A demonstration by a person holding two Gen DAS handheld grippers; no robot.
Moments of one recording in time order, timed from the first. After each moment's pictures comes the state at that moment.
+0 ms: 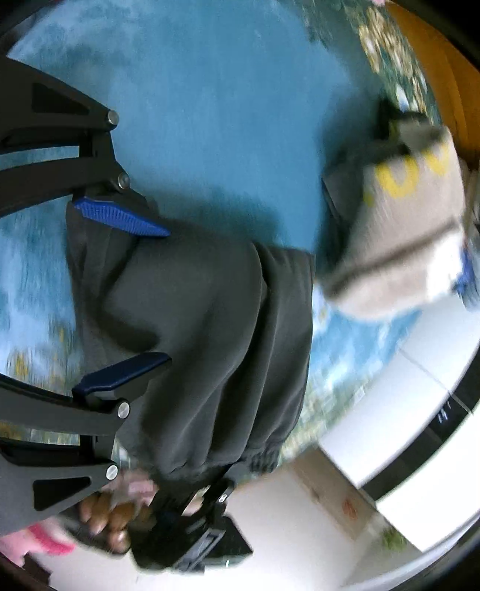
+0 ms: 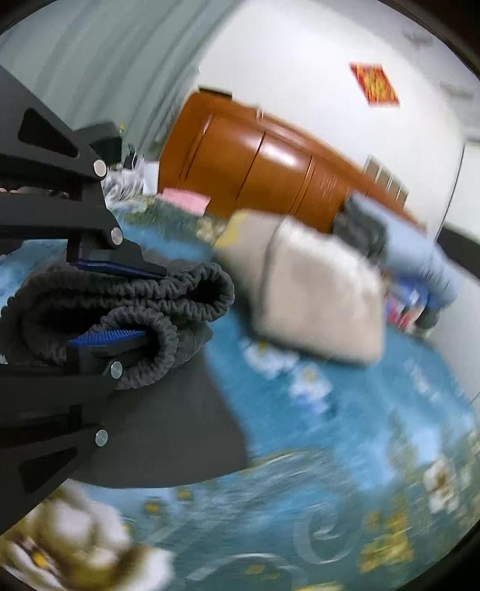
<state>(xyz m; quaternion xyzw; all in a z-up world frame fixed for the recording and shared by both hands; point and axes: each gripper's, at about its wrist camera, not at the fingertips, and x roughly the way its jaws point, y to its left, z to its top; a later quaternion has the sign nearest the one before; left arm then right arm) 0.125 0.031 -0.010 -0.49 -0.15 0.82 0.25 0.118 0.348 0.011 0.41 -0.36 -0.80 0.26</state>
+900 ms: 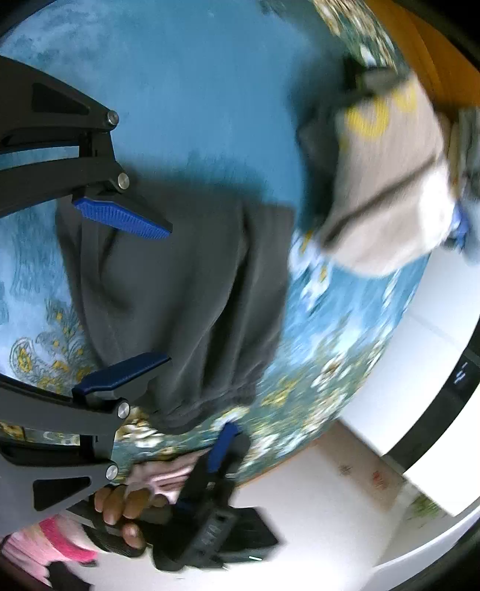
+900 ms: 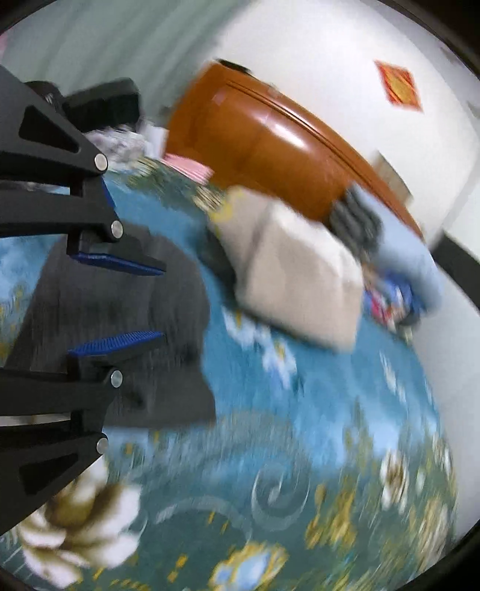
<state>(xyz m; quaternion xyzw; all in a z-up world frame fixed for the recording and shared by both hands) 0.123 0.073 -0.008 -0.50 -0.08 0.81 0.29 0.125 0.346 0.027 0.42 -0.28 -0.83 0.23</state>
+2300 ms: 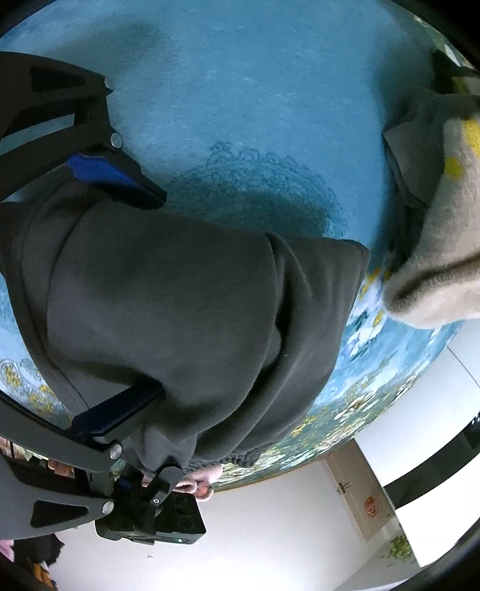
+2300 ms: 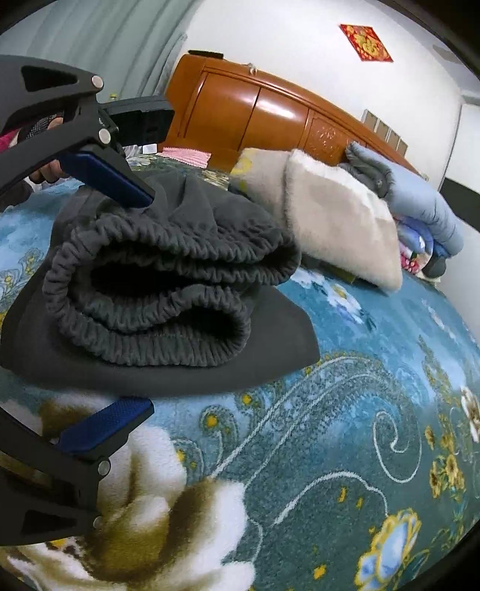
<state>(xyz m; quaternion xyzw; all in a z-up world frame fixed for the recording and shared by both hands) 0.061 0.057 -0.078 -0.59 -0.16 0.74 0.28 0.135 0.365 -0.071 0.47 -0.37 -0.78 0.17</state>
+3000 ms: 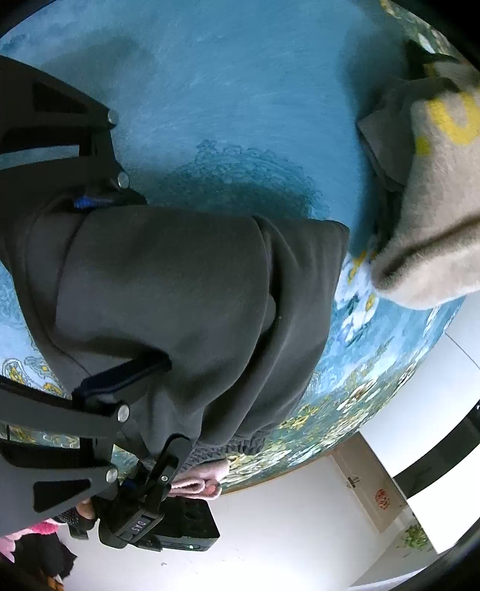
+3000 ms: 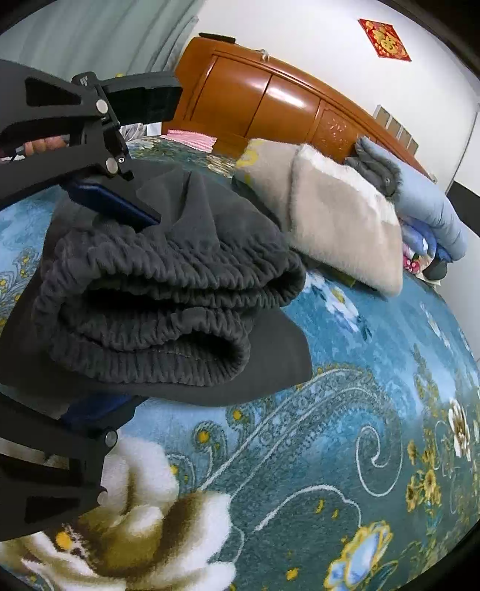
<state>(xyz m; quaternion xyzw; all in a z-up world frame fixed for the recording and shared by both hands) 0.069 0.060 -0.055 -0.57 -0.12 0.76 0.29 0.136 0.347 -0.056 0.47 -0.33 -0.80 0.15</state>
